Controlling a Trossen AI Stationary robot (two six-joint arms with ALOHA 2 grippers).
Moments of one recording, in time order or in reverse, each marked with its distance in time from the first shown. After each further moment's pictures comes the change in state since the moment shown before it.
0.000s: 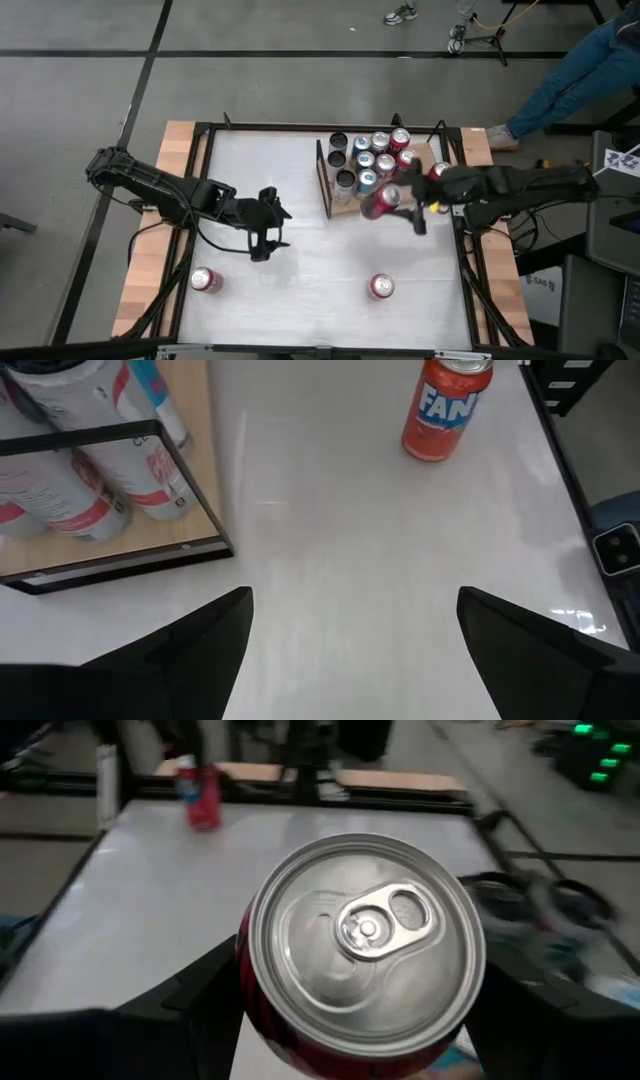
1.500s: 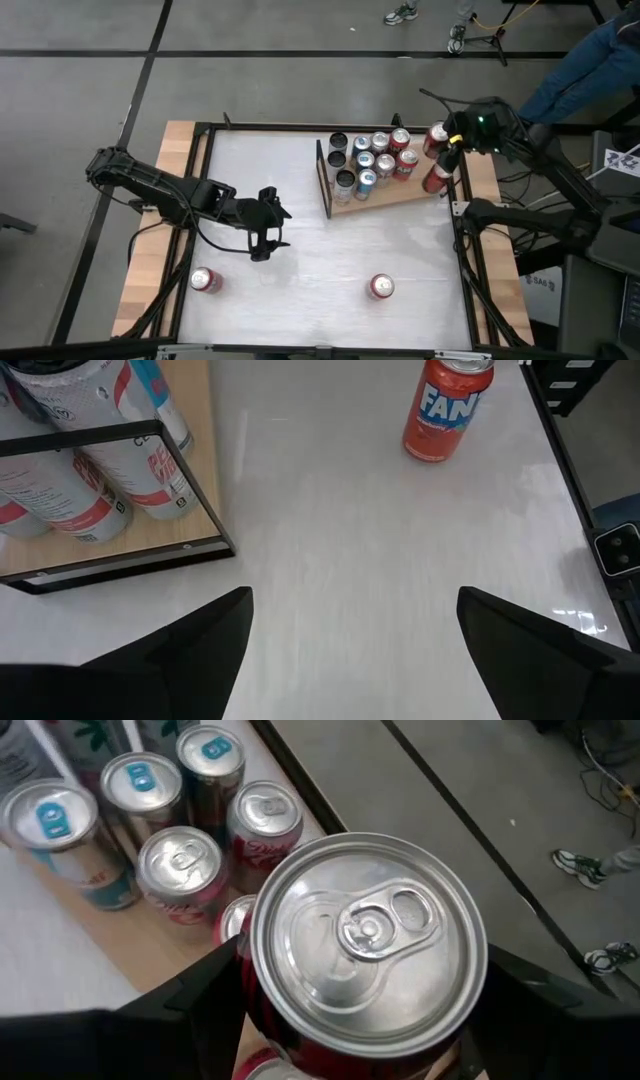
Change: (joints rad) left arm 0.000 0.000 0.000 -0.001 -0.004 0.000; right arm -0.843 0.005 0.333 -0.682 -0.080 -0.275
